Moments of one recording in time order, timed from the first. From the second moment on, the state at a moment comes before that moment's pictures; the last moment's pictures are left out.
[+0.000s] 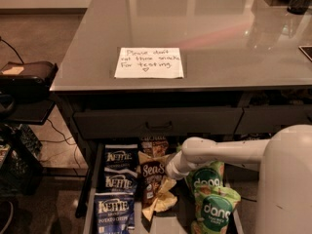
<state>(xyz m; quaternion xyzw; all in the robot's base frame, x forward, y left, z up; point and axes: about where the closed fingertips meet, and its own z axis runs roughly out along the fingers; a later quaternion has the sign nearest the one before) 0.530 -0.019 0.395 -0.70 0.66 0.16 0.22</state>
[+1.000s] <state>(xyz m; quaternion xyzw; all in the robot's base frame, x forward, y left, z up) 0.509 -0.025 0.478 -0.69 0.66 0.14 0.27</state>
